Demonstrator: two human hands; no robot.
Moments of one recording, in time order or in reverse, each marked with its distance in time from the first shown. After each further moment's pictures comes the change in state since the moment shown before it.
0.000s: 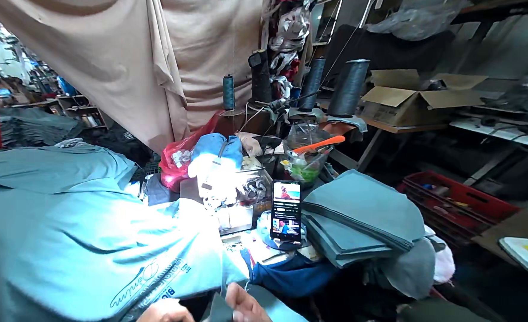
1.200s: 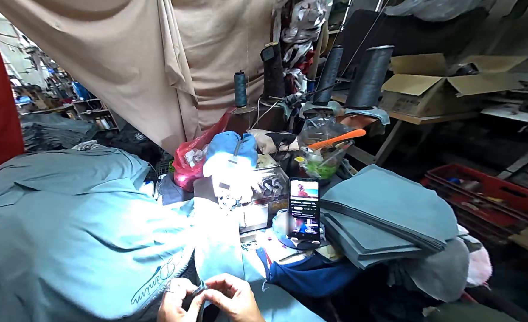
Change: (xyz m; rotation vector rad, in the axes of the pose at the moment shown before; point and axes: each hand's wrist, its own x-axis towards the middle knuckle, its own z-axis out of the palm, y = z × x) left_hand 0.003 -0.034 0.051 0.098 0.778 -0.218; right_hand 0.046 0.058 -0.011 -0.513 0.345 0.007
